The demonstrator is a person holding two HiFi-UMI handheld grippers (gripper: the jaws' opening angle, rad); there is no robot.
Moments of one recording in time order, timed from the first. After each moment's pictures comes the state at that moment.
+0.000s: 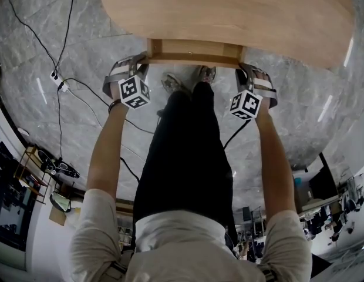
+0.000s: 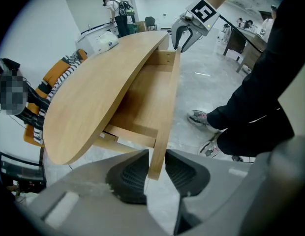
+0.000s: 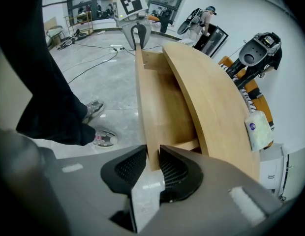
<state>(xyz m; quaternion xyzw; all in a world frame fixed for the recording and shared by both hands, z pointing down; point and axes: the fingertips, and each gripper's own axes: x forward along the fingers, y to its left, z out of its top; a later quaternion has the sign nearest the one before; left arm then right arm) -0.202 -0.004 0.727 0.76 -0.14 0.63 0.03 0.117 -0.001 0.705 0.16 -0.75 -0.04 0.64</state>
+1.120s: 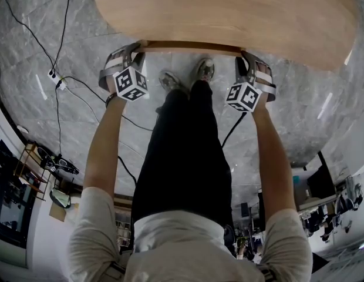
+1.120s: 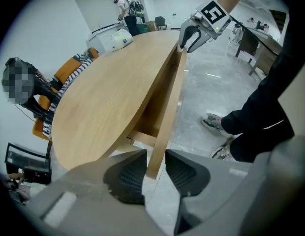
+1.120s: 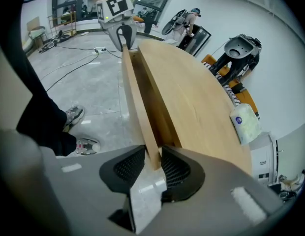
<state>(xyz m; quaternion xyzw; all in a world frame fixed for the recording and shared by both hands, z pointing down) -0.200 -0.053 0.727 0.76 -0.20 0.62 0.03 0.121 -0.057 0.703 0.25 -0.75 -0.05 0.61</state>
